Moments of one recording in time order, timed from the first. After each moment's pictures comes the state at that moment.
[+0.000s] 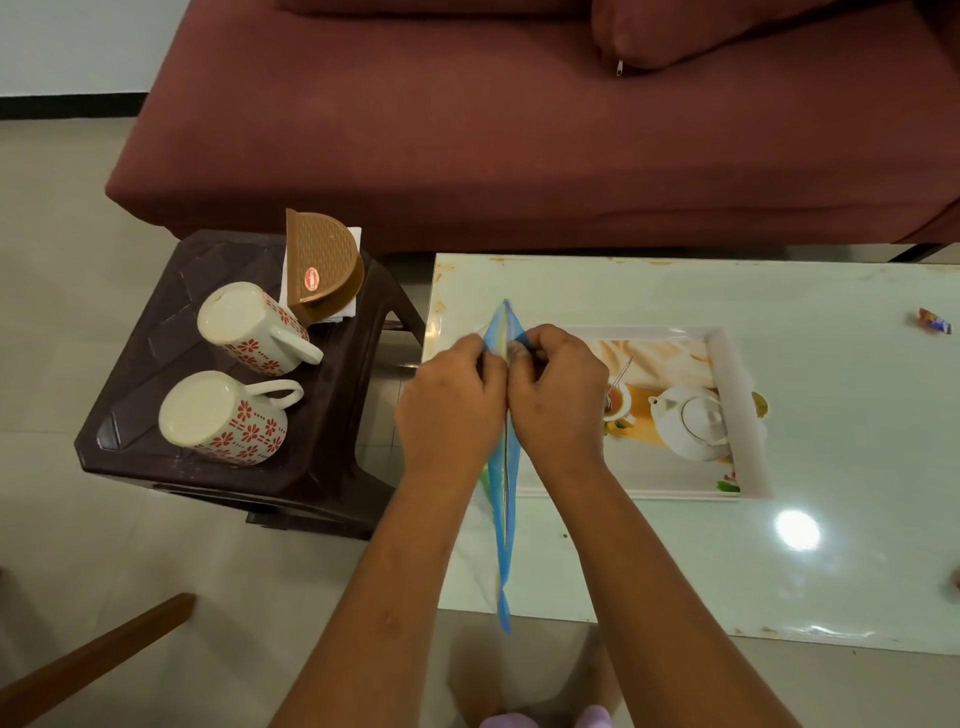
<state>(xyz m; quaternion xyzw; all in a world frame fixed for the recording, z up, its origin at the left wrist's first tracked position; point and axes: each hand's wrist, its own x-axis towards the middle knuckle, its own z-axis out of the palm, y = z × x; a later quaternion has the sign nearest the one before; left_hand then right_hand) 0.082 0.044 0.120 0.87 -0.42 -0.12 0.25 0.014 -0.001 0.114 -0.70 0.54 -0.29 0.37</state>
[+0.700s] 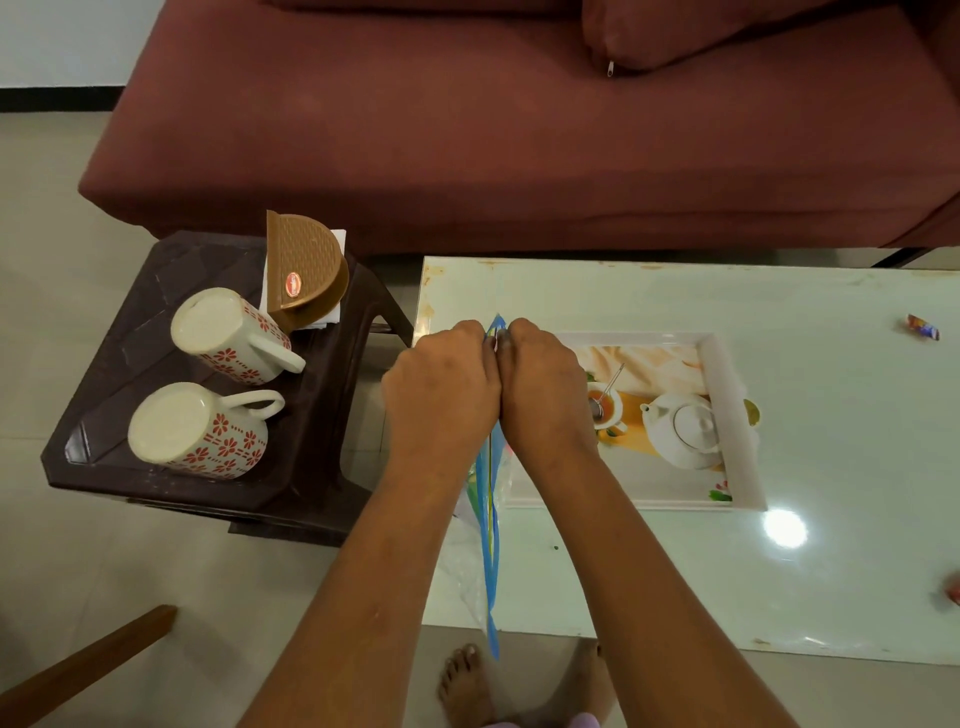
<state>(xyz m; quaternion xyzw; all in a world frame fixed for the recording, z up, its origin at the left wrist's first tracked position) 0.092 0.023 0.127 0.87 -0.46 -0.06 0.18 0.027 -0.025 0.104 -0.80 0.52 -0.14 0.27</state>
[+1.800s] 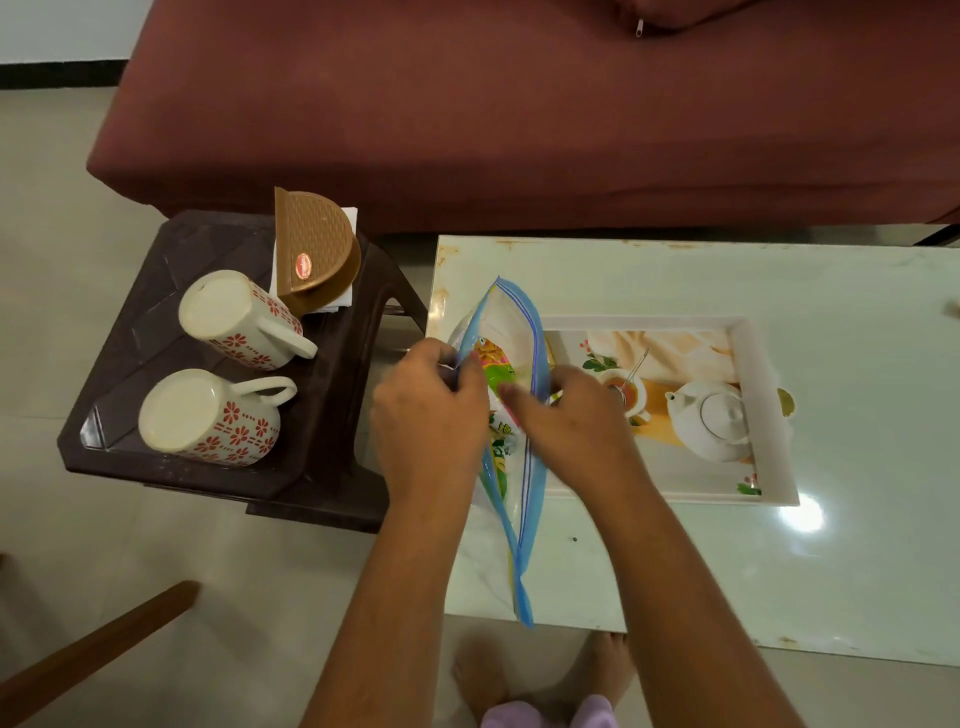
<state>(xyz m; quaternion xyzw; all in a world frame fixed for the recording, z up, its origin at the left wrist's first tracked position) 0.090 0.048 0.123 0.89 -0.26 -0.17 0.33 0.002 -0.009 0.097 -0.66 0.58 -0.08 0.47</state>
